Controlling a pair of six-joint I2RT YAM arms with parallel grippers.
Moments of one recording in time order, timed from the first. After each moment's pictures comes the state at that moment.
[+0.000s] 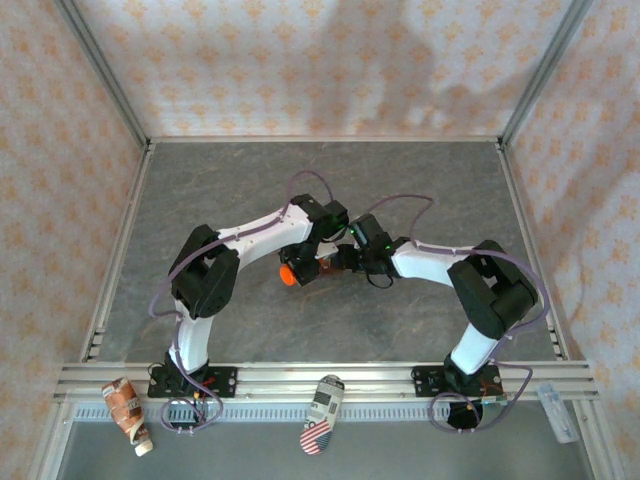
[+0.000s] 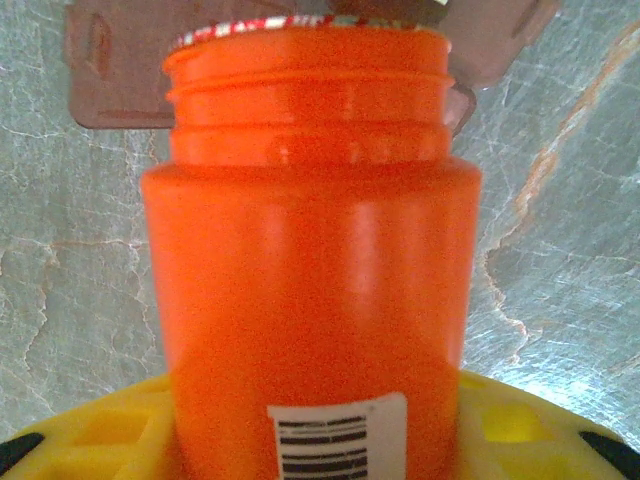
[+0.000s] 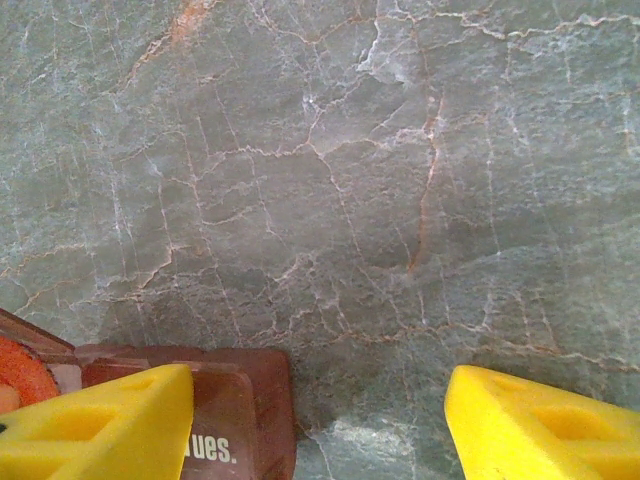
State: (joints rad) left arm -0.73 2.00 1.59 -1.31 -0.13 0.12; right arm 0.64 1.68 0.86 -0.16 -0.10 0.65
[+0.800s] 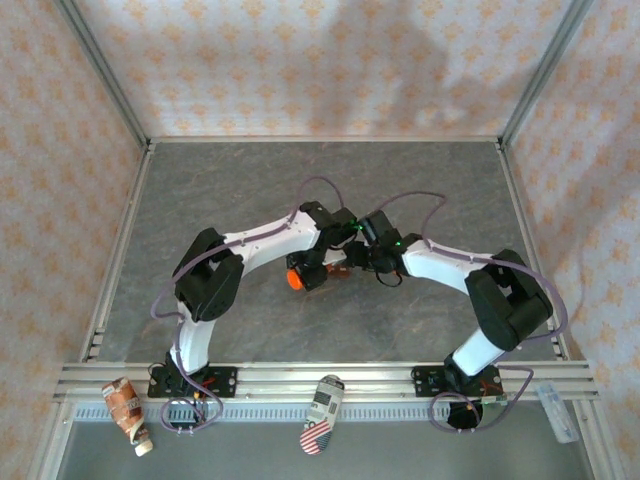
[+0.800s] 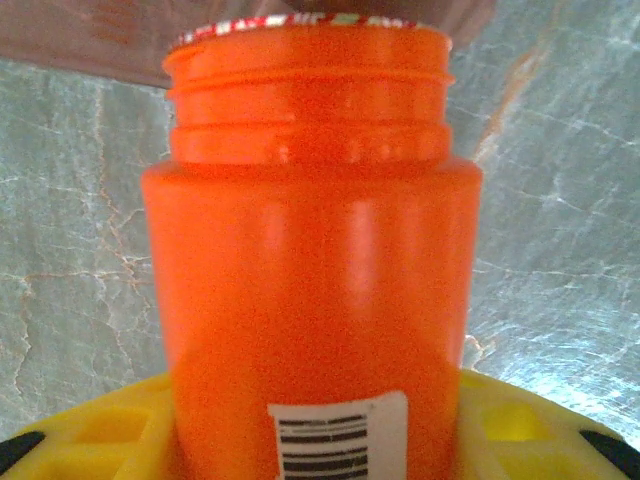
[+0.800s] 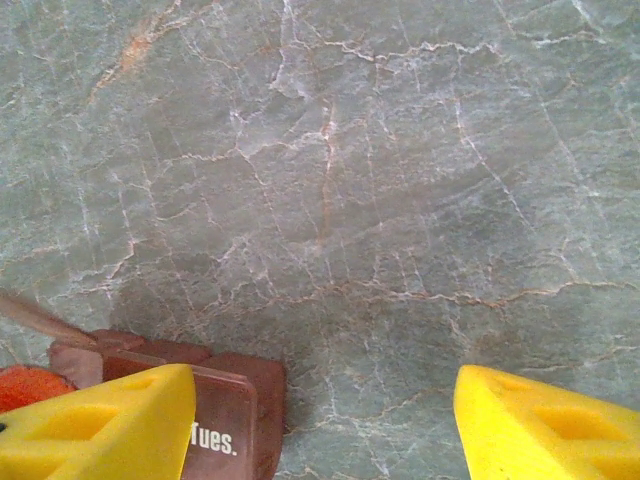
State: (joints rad) left arm -0.79 2.00 1.59 -1.28 -0.13 0.11; right arm 0.60 1.59 0.85 -0.29 -0.06 0.65
